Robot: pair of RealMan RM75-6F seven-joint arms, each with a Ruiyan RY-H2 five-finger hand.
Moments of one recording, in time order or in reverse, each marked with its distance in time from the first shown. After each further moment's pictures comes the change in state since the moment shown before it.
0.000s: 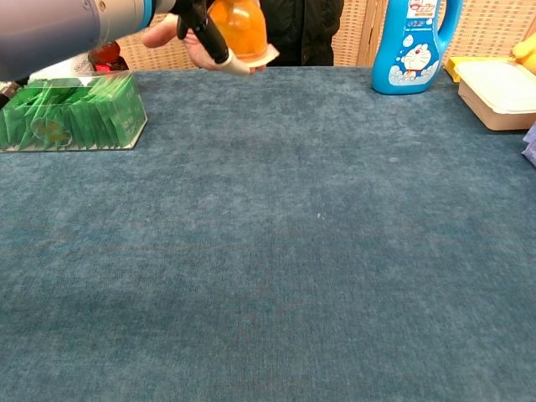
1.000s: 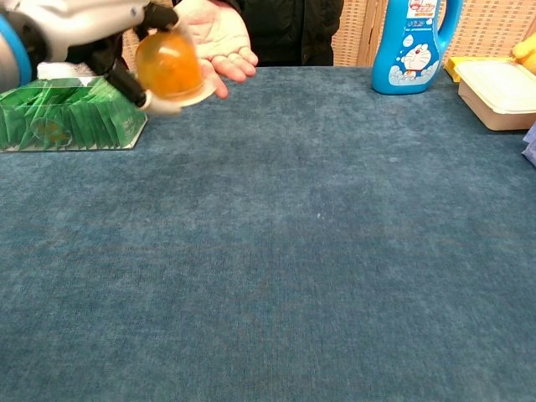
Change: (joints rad) left arm 0.224 0.135 0.242 -0.069 0.330 0.020 -0.226; right arm -0.001 0.001 -0.002 -0.013 -0.002 0.000 -0.020
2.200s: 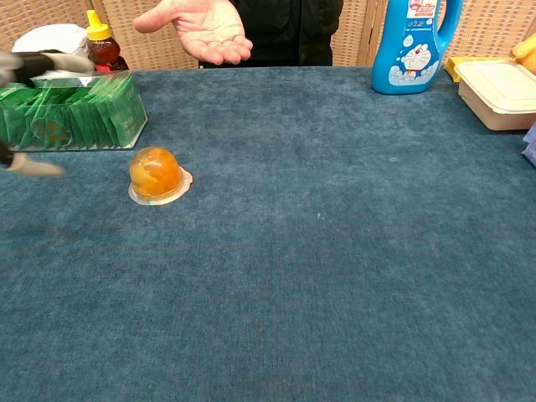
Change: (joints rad) left arm 0.314 0.152 0.137 0.067 0.285 0.001 -0.272; right arm 0.002 0.000 0.003 -0.006 0.009 -0.004 -0.019
